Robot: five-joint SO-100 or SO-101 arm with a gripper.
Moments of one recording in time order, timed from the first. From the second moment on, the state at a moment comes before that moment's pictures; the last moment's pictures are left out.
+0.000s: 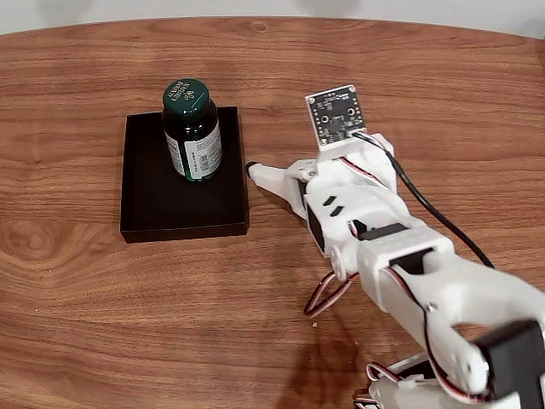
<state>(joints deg) -14.0 112.0 153.6 -19.1 185.4</state>
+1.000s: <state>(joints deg) -3.7 153.5 172.3 -0.7 181.8</state>
